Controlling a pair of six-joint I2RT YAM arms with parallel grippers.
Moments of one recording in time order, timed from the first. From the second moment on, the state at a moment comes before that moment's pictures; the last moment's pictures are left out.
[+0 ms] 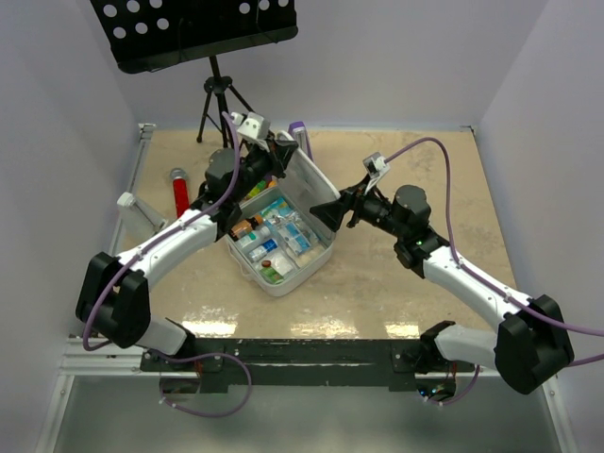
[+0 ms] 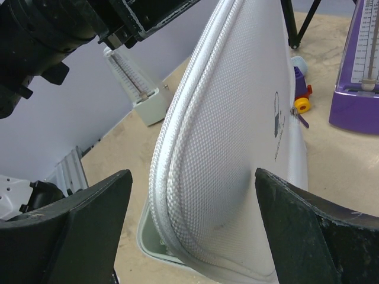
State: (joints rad) left arm -0.51 1.46 1.05 0.52 0.13 -0.24; right arm 0.51 1.18 0.73 0.44 -0.46 0.48
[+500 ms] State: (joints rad) left arm -0.51 1.27 0.84 0.61 0.08 -0.31; right arm 0.51 1.23 0.76 0.43 -0.41 0.49
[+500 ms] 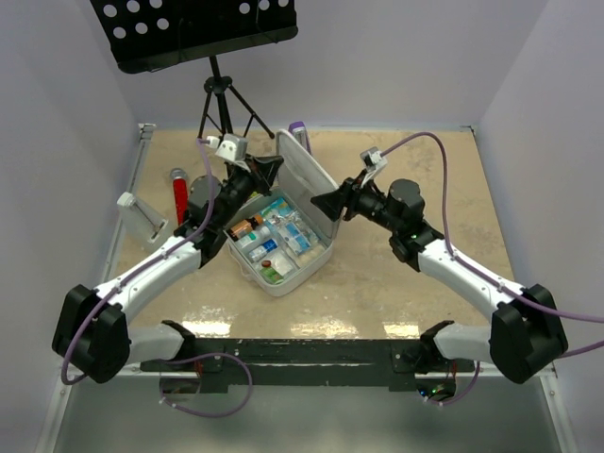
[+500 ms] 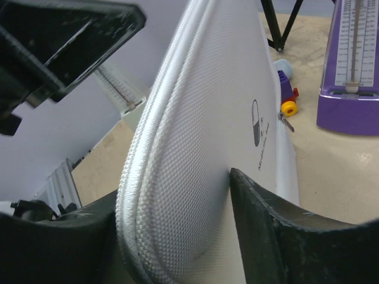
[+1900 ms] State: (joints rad) left arm -0.53 1.50 1.12 0.19 0.31 -0.20; right arm 0.51 1.25 0.80 0.34 -0.36 0.48
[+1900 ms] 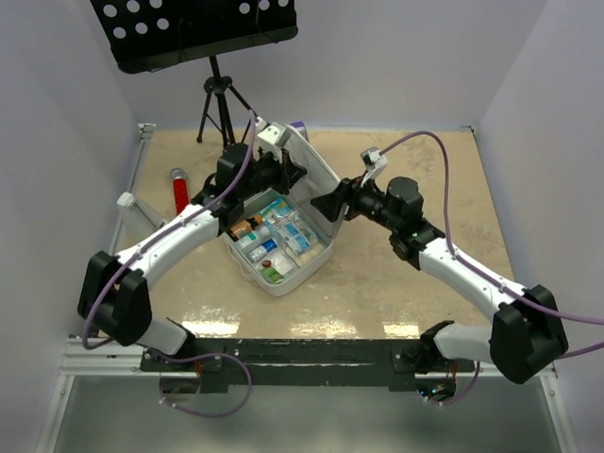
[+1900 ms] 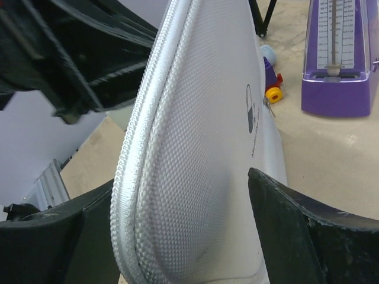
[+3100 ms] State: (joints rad) left arm -0.49 0.58 0.75 -0.28 -0.45 -0.57; right arm 0.65 1.12 0.90 0.15 -0.27 0.37
